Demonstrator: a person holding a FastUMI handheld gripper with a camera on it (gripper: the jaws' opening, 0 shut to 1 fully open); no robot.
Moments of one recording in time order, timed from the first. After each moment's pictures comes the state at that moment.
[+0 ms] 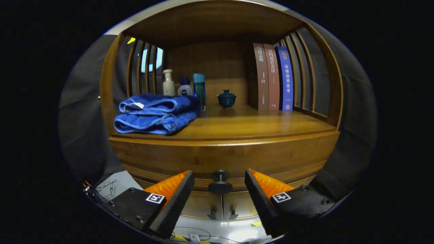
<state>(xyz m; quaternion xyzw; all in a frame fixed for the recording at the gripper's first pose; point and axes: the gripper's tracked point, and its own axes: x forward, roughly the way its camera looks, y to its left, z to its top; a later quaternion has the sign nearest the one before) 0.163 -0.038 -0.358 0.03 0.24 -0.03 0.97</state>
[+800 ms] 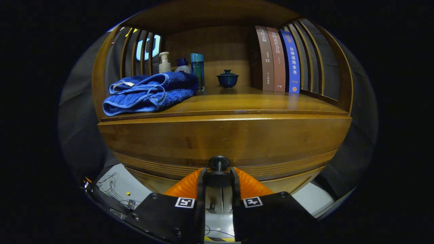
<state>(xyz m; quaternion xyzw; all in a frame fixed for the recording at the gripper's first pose) 0.165 -0.039 -0.391 0.03 0.28 -0.03 0.96</state>
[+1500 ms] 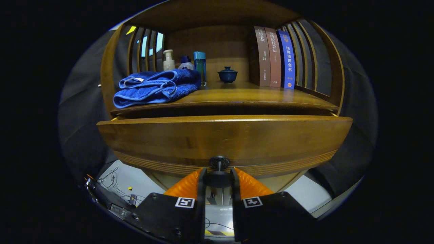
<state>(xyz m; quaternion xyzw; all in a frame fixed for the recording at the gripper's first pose) 0.117 -0.035 -0.381 0.02 0.31 -0.02 0.95</state>
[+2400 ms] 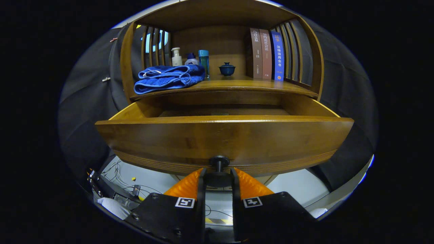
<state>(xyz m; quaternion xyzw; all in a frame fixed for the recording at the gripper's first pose) 0.029 -0.030 -0.367 0.02 0.34 -0.02 0.94</state>
